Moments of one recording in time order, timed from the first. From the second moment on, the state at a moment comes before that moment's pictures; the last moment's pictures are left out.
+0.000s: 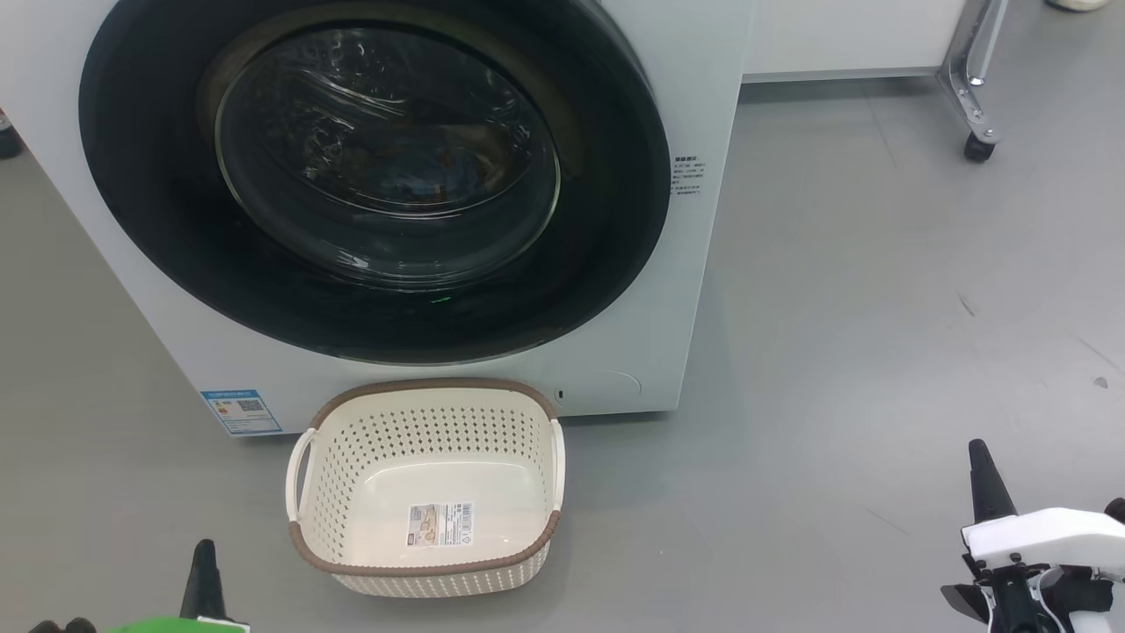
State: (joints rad) left arm -0.02 0.03 0.00 0.30 -1.02 -0.09 -0.03; right arm -0.02 -0.05 -0.12 0.30 1.02 0.13 -0.02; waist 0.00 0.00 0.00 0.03
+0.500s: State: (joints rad) left arm -0.04 0.03 0.03 0.30 -1.22 -0.10 0.02; right arm -0.03 -0.04 -0.13 0.30 1.22 0.13 0.03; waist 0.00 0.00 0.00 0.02
